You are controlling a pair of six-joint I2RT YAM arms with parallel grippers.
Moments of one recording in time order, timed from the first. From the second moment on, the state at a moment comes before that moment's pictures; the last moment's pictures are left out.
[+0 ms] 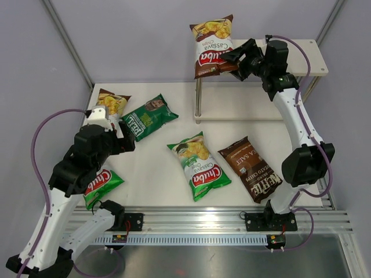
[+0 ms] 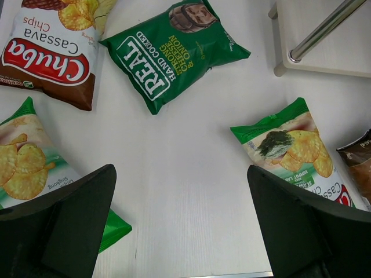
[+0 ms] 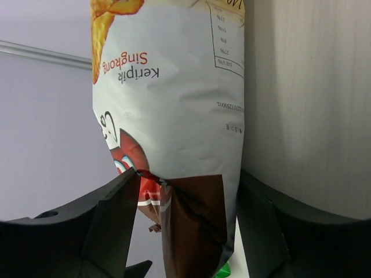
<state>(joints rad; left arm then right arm) -0.41 0.74 1.15 -0.89 -0.27 -0.35 0.15 1.76 1.83 -0.25 -0.50 1.09</state>
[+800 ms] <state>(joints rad) -0.39 0.81 1.11 -0.86 -0.26 -0.35 0.15 1.67 1.85 -0.46 -0.32 0.87</state>
